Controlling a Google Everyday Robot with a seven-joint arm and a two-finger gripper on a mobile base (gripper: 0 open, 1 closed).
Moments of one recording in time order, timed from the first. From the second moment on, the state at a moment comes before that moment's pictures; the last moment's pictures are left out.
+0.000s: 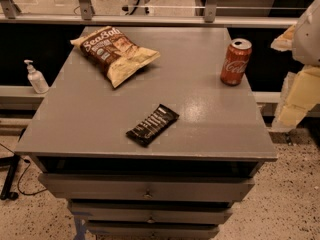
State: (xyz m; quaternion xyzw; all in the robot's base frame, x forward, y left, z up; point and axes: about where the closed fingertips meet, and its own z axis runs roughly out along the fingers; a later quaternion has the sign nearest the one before) arm 0.438 -0.217 0.976 -0.60 0.78 -0.03 0.16
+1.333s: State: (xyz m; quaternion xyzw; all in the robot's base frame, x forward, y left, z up) arm 0.548 -0.105 0.961 -0.63 0.74 0.01 0.25
